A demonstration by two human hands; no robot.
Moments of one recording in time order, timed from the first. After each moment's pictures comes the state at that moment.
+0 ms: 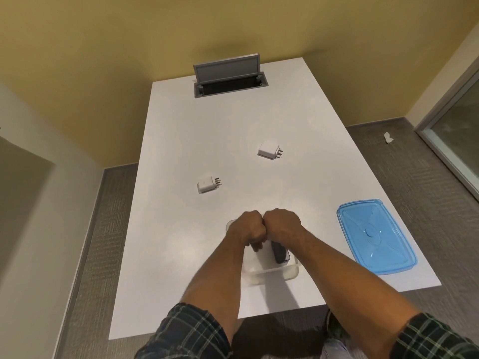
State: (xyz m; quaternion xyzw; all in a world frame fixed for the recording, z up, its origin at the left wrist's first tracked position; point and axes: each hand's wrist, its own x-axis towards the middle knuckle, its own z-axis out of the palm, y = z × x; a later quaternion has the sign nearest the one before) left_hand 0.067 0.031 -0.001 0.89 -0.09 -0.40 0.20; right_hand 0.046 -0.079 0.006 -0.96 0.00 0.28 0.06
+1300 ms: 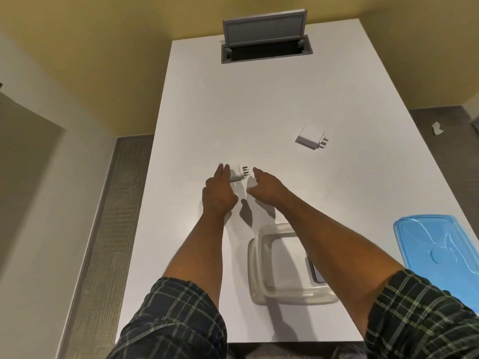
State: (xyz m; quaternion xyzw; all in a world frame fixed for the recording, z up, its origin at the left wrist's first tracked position) left_hand 0.189 0.161 -0.069 0.98 0.01 -0.16 0.16; right_hand 0.194 0.003 -0.062 -0.90 0.03 0.24 0.36
